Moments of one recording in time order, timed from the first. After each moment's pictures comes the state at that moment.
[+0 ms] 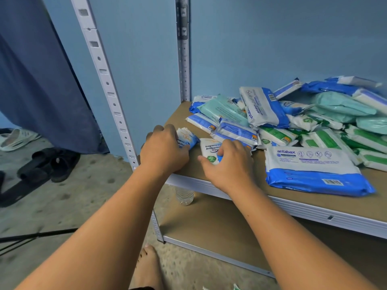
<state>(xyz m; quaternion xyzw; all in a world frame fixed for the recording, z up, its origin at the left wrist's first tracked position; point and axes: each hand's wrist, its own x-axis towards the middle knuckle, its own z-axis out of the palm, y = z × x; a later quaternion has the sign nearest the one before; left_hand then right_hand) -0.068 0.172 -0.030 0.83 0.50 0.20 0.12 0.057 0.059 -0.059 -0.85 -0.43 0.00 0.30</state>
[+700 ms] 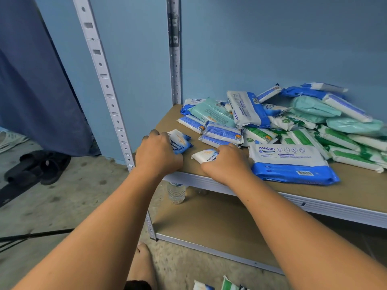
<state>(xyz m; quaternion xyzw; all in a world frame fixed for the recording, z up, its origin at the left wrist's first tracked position) -0.076 0.158 -0.034 0.86 0.48 0.17 0.08 0.057 0.034 -0.028 -0.89 -0.40 0.10 0.20</state>
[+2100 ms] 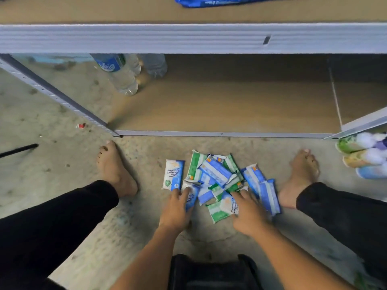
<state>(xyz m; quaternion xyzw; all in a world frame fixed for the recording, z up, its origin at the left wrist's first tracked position) -0.161 -0.147 -0.420 0.85 0.37 -0.21 0.32 0.016 -0.328 -0.389 -0.87 -0.35 0.36 -0.05</state>
